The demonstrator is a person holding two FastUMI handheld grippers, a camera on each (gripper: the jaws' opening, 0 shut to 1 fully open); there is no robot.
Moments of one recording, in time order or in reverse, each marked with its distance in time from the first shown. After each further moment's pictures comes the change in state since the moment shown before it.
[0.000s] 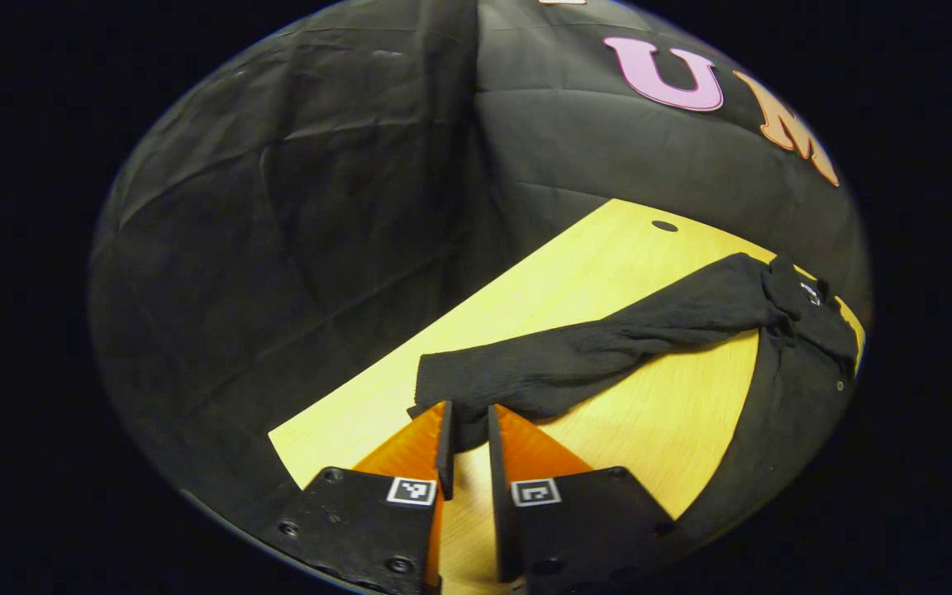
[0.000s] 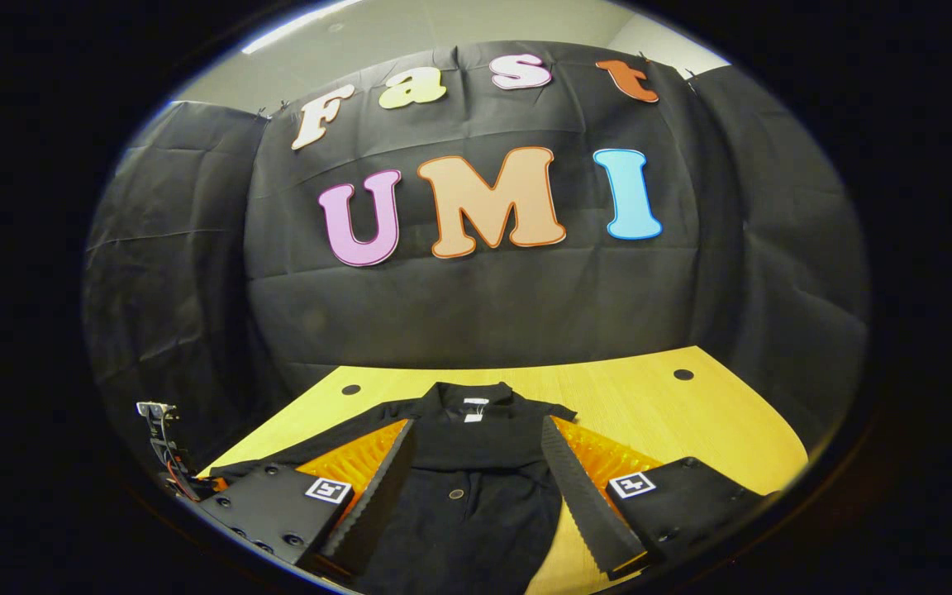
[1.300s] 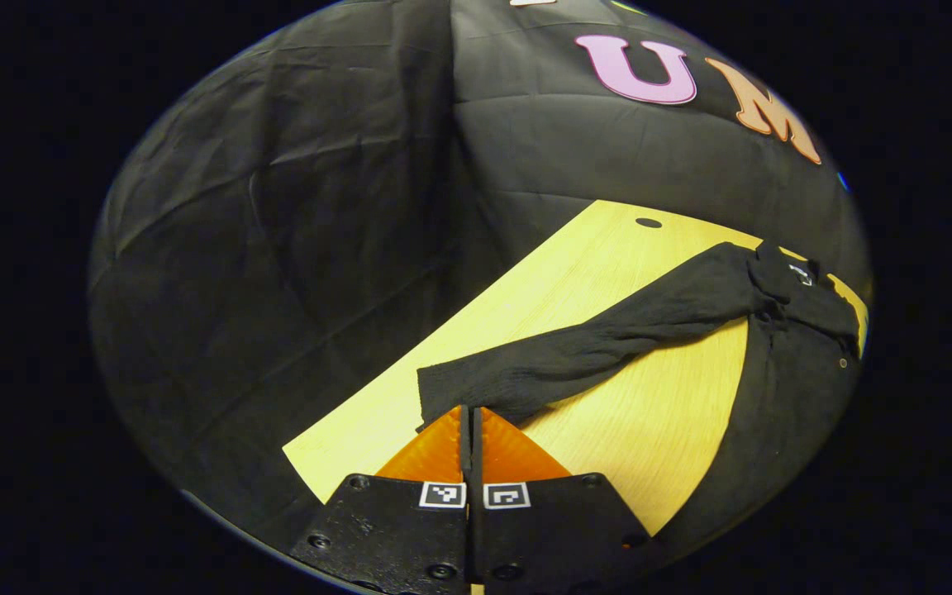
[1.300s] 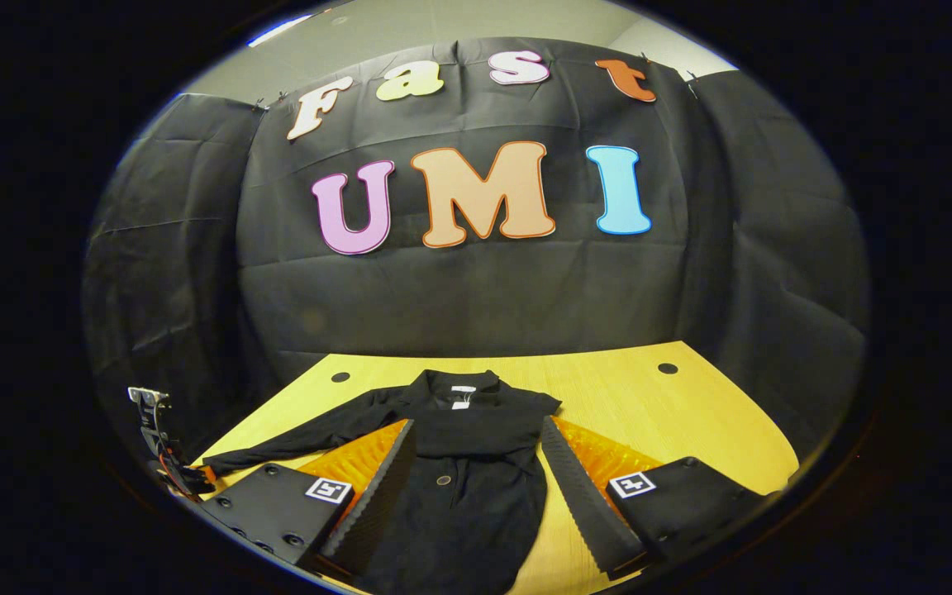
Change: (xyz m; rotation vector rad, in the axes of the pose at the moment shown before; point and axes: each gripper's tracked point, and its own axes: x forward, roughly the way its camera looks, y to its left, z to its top) left arm -0.018 -0.007 0.017 0.092 -0.062 -0.030; right arm -0.013 -0.010 -0.011 -0.022 0.032 -0.042
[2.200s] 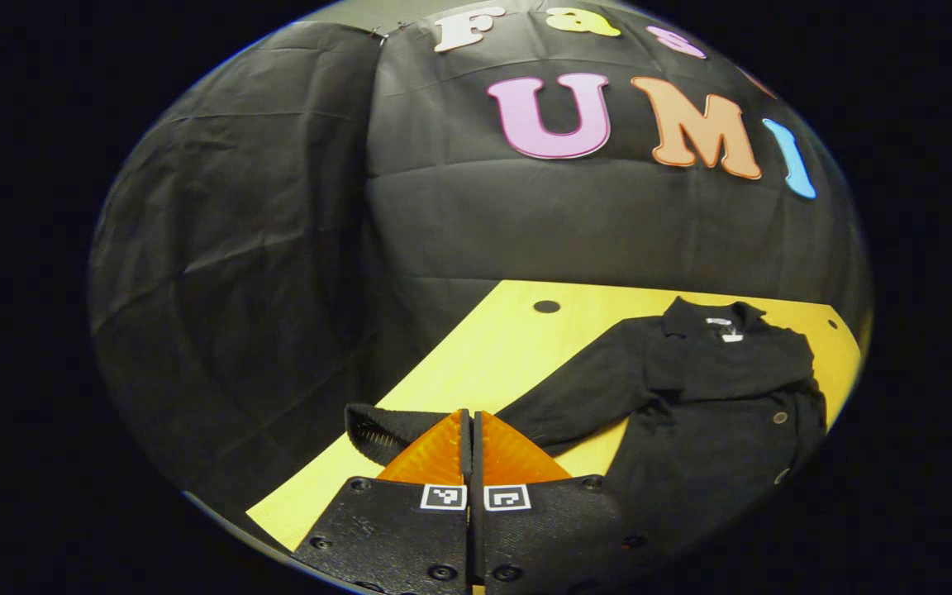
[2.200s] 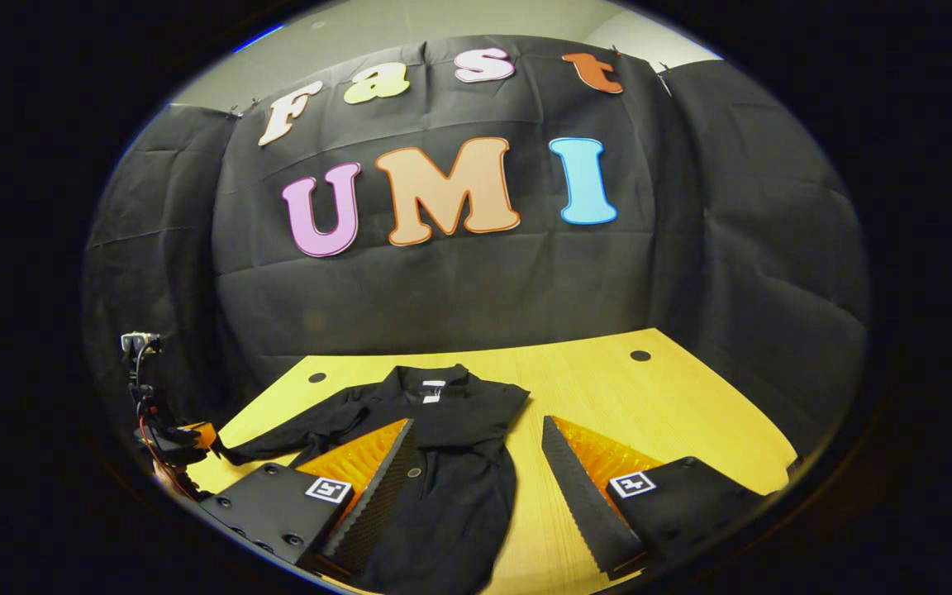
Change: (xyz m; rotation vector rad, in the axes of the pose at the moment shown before) left arm -0.020 -0.130 0.117 0.100 -0.224 -0.253; right arm -0.011 -0.047 -0.013 0.071 0.013 -0.074
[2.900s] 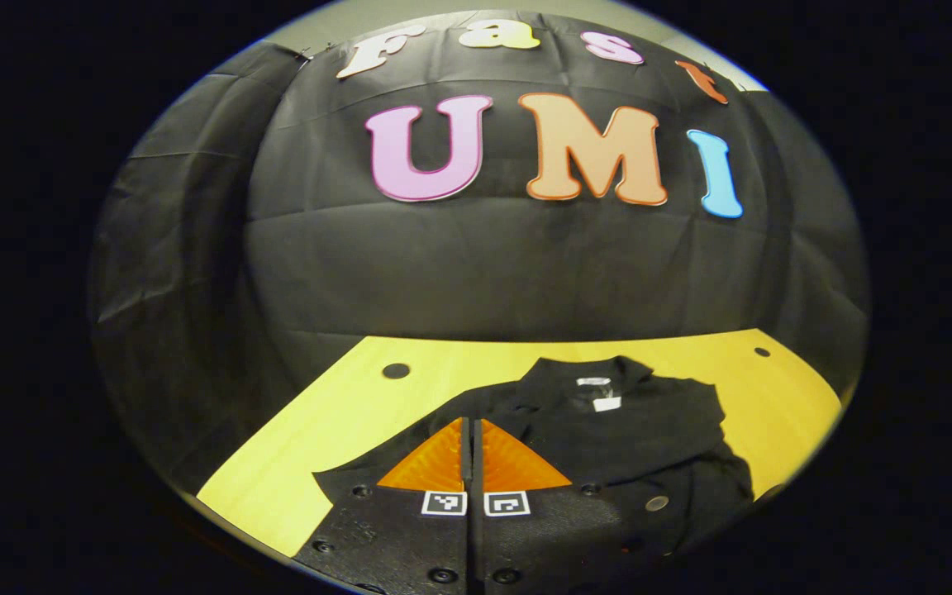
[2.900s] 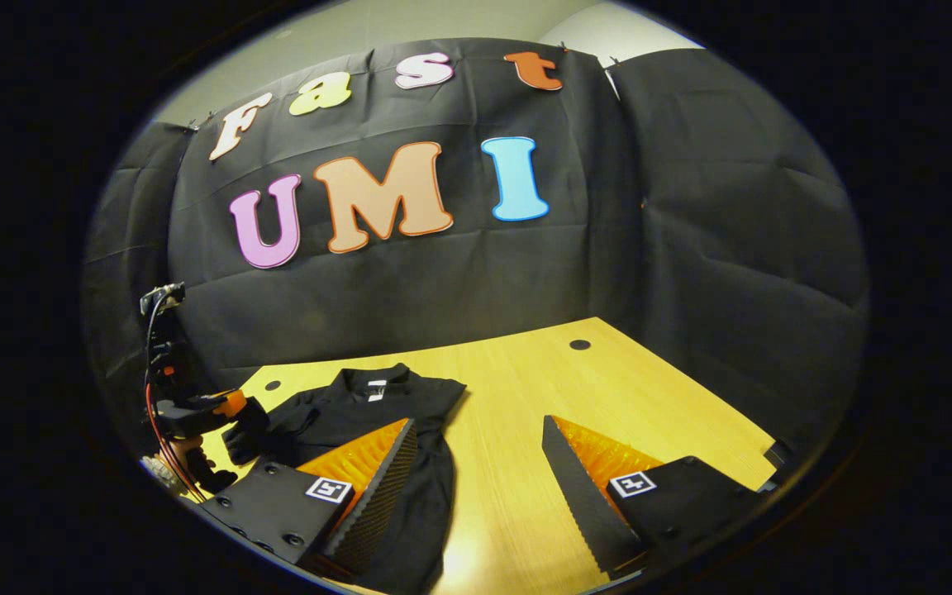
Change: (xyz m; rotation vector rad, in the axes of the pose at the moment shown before) left arm 0.024 -0.190 0.075 0.028 -0.125 -0.316; right arm -0.031 -0.078 -0.012 0.081 -0.001 -0.158
